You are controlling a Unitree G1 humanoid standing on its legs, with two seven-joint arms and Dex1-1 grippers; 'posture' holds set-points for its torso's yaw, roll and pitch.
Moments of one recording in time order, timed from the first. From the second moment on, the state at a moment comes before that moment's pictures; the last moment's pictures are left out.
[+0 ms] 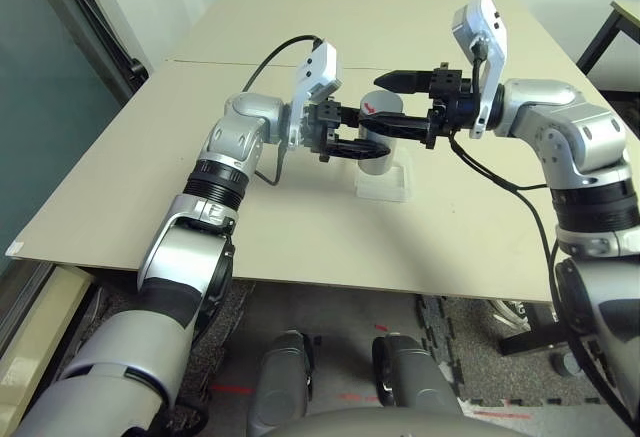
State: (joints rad) left arm -1.03 0.30 -0.18 0.64 -0.23 0.21 -1.38; right arm -0.88 -0.52 0.06 0.07 0.46 0.67 1.03
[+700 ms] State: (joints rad) left arm -1.03 0.31 -0.18 0.64 -0.23 0.21 -1.37; right arm -0.82 -0.61 0.02 0.01 0.51 0.70 1.02
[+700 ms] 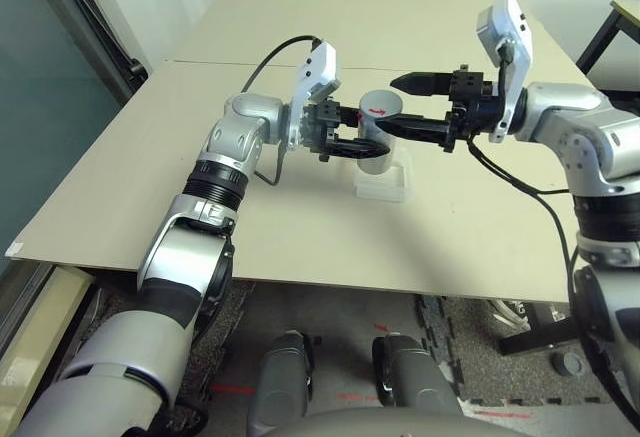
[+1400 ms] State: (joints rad) left arm -1.01 0.32 -0.18 0.64 -0.23 0.20 -1.40; right arm -0.72 -0.68 -0.02 -0.07 0.56 0.78 0.99
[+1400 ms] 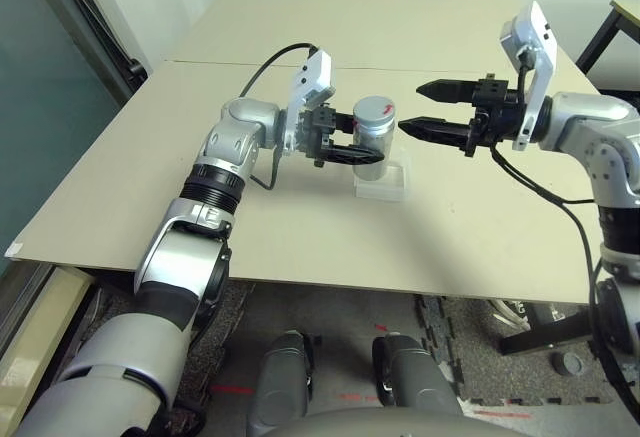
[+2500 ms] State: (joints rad) left arm -1.01 0.32 -0.18 0.64 -0.22 0.19 -1.40; right arm -0.87 -0.55 0.09 -0.03 0.53 0.78 0.97
